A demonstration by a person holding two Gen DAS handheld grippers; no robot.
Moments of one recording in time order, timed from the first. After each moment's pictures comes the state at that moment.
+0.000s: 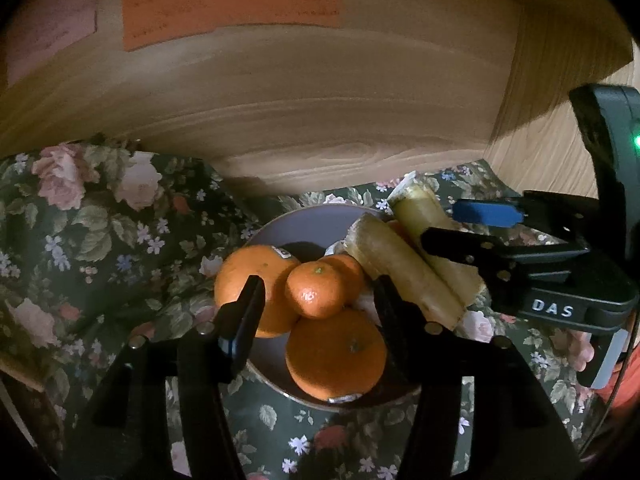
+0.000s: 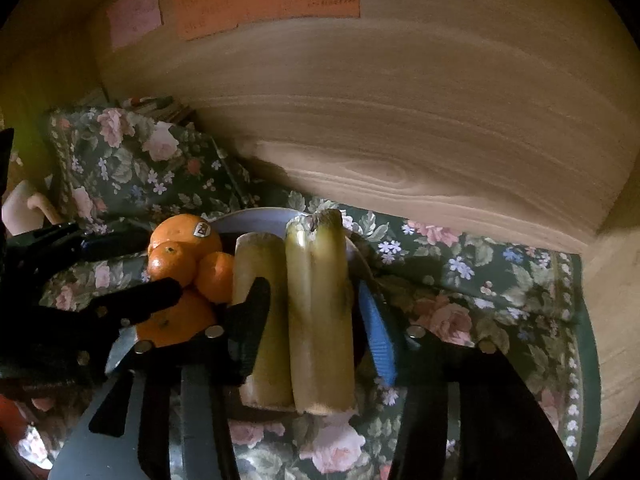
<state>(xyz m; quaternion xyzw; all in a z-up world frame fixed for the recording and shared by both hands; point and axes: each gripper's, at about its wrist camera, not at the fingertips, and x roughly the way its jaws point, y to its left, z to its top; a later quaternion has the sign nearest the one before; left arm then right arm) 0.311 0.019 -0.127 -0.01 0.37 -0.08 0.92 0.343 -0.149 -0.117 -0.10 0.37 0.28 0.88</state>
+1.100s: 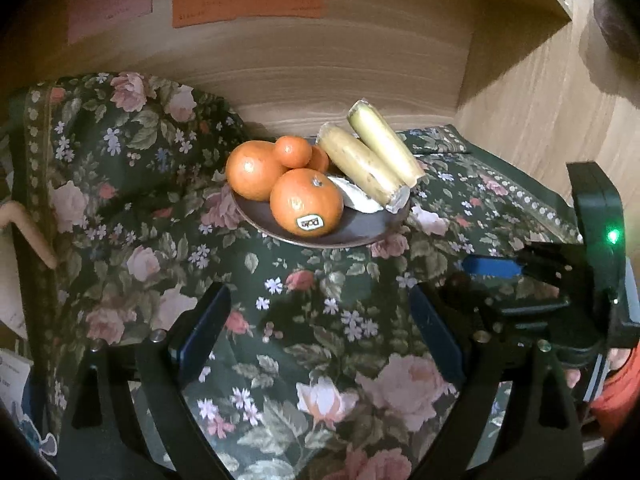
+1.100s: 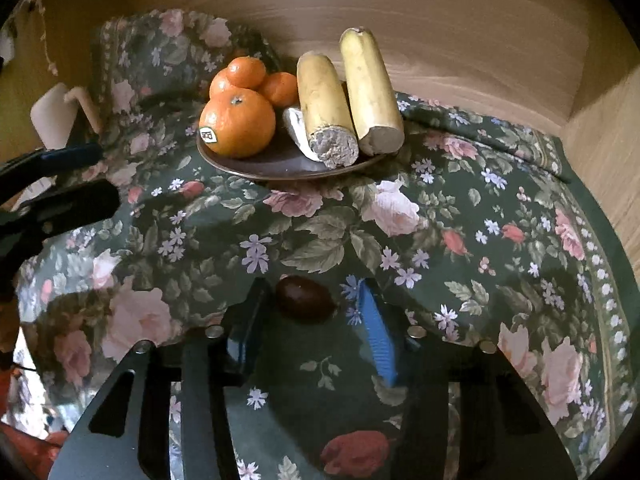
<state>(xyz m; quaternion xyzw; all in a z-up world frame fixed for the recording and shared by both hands) 0.177 0.006 -0.150 -0.01 0.37 -0.08 0.93 0.227 -0.174 -0.181 -0.12 0.43 0.27 0.86</state>
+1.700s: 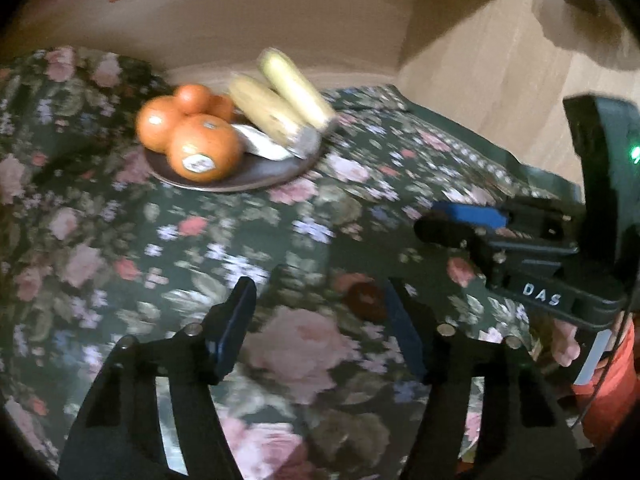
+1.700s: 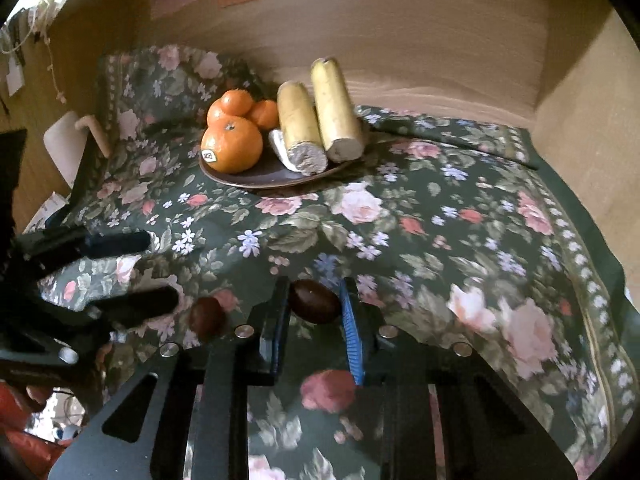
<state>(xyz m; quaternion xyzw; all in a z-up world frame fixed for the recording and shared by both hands) 0.161 -0.055 -0.179 -0.02 0.42 -0.17 0.89 0.197 -0.213 -0.158 -0.07 0.41 0.25 0.88</state>
